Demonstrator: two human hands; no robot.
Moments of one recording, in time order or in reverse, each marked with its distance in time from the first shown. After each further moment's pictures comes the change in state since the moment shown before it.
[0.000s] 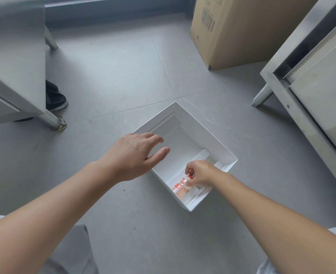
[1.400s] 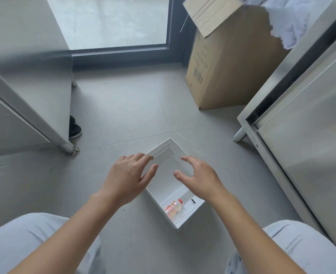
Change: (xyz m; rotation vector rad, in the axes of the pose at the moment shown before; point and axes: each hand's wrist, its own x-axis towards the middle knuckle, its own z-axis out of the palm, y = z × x) left_hand -0.041 0.035 -0.067 -0.031 0.284 -0.131; right_hand -0.147 -0.109 -0.123 0.136 0.487 -0.122
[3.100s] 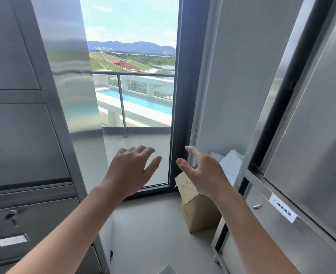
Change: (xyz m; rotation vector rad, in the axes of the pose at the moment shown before) left_hand -0.011 0.292 -0.831 0.258 0.466 0.077; right_hand -0.247 -0.510 -0.680 0.048 0.491 -0.323
